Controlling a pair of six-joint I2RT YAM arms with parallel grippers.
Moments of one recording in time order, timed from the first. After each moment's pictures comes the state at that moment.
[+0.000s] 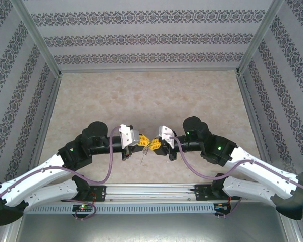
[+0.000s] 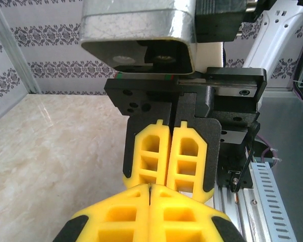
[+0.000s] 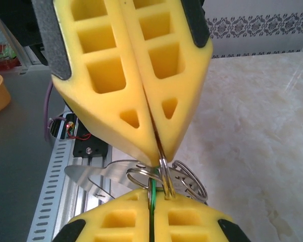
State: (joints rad) left arm -0.91 0.82 0.81 -0.21 0.40 0.18; right arm 0.93 0.91 0.84 -0.34 -0.51 -0.18
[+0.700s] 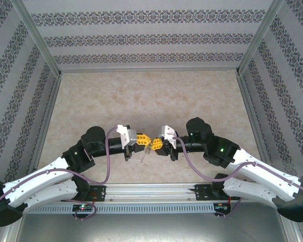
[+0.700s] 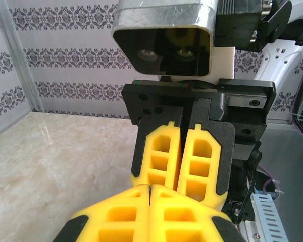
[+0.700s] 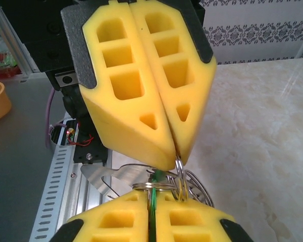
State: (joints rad) left arm -0.91 0.79 0.68 0.04 0.39 0.08; right arm 0.93 0.88 0.82 -0.32 -0.51 -0.16
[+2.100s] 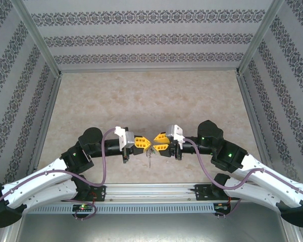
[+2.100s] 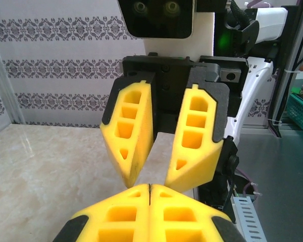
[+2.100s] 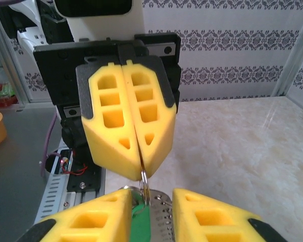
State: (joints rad) left arm -0.91 0.77 0.66 0.07 0.48 0.05; right arm 0.93 0.77 0.78 -0.21 -0.49 -0.12
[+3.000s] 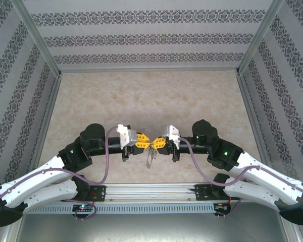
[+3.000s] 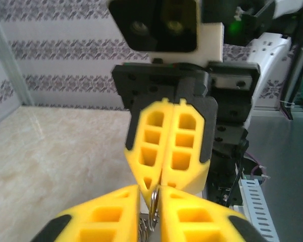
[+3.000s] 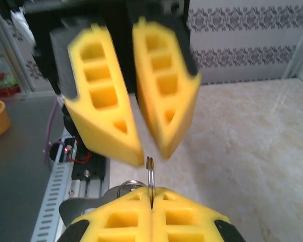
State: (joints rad) left arm -0.91 0.80 0.78 -0.15 0.42 0.14; right arm 0.93 0.82 0.78 -0.26 -0.48 -0.13
